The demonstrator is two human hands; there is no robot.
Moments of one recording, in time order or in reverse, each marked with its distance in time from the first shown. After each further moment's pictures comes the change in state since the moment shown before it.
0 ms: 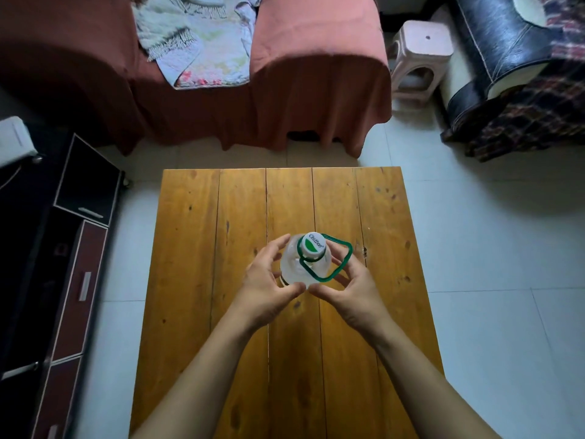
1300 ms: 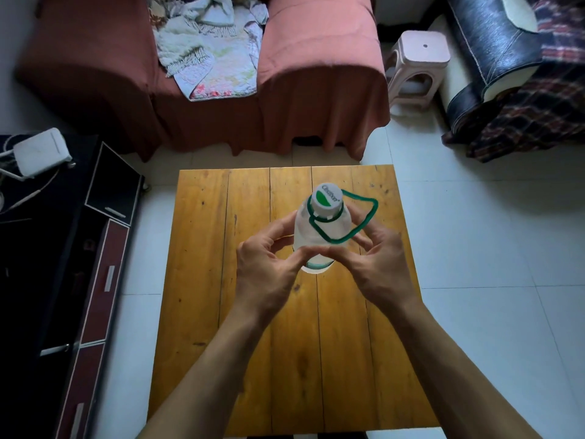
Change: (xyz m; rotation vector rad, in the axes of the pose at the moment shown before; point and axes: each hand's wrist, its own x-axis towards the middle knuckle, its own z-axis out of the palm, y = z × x) left_hand -0.078 0.095 0.005 -0.195 0.259 0.271; right_hand -0.050 -0.068 -0.039 0.025 0.118 -0.322
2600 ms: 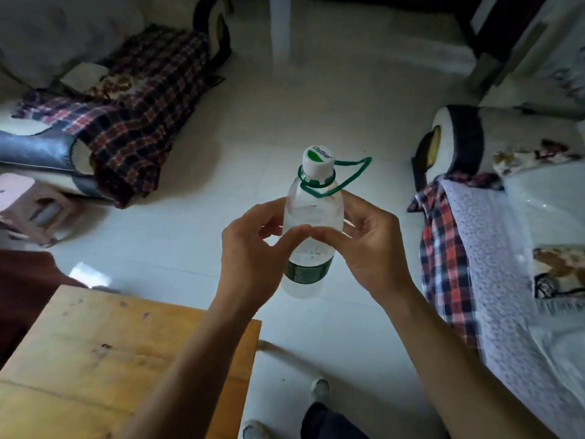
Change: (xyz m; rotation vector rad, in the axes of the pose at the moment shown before) left_hand -0.319 0.225 0.280 0.087 -1.189 0.555; right_hand -0.488 -0.110 -0.222 -0.004 1.362 0.100
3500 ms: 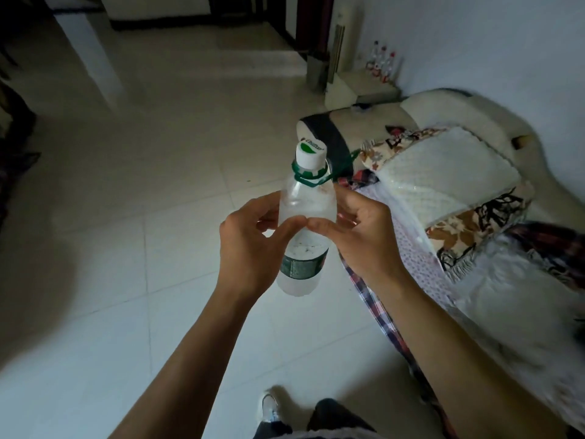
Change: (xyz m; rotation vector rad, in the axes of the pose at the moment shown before) left_hand 0.276 0.055 0.240 -0.133 -0.436 0.261; right_hand 0.204 0.065 -0.206 -0.074 0.526 -0.006
